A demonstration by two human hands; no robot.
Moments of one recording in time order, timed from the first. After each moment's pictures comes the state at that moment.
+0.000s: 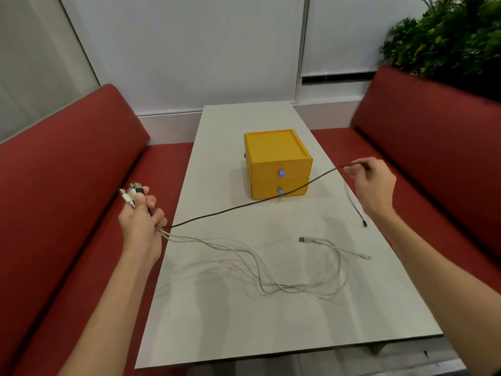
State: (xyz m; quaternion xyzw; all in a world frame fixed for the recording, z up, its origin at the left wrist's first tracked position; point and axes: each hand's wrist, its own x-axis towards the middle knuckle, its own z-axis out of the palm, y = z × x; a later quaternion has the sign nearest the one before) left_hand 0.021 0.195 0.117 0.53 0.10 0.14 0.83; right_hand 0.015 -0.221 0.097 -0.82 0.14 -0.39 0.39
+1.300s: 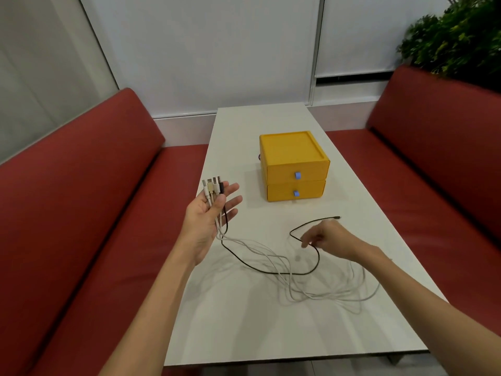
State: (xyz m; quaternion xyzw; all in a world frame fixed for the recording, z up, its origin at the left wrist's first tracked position) left_hand 0.007 0.151 0.119 0.58 -0.07 -0.05 0.81; right_hand -0.004 -0.138 0.040 -0.95 -0.09 0.07 0.31
